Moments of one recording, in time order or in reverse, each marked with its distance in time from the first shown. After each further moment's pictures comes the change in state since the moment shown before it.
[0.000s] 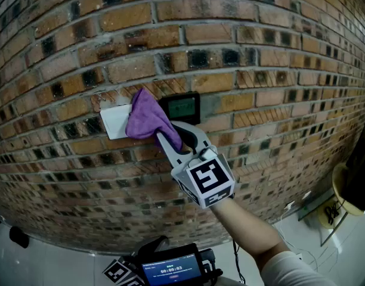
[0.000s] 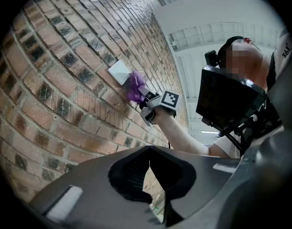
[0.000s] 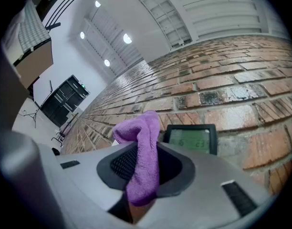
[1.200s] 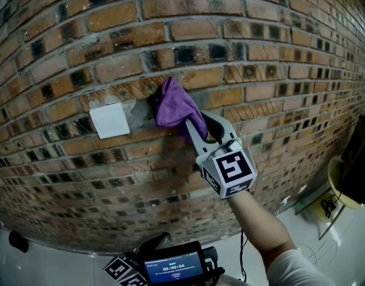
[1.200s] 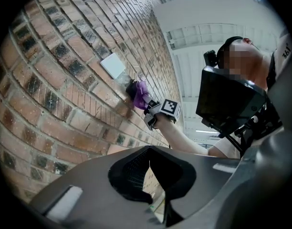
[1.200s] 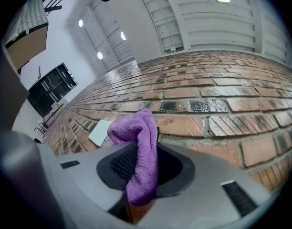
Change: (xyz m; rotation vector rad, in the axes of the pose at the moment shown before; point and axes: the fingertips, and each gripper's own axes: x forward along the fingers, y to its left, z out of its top) left arm 0.021 -0.013 -0.005 -0.002 0.018 -0.065; right arm -0.052 -0.081 -0.002 -0.063 0.006 -0.189
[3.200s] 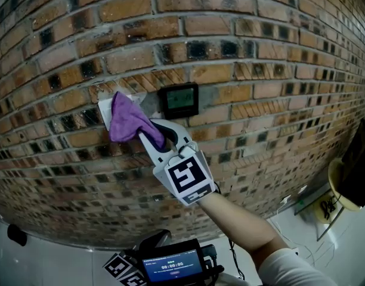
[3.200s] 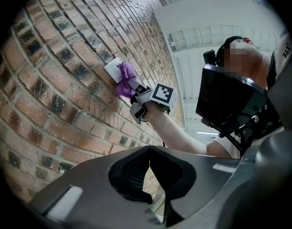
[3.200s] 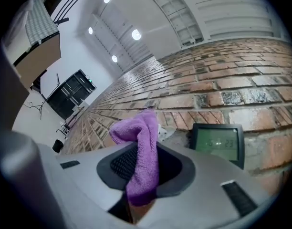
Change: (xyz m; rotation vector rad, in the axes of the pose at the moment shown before) left arm -0.016 0.003 0.003 -0.007 -0.021 0.013; right arm 0.048 0.137 0.010 -0.008 0.003 0.252
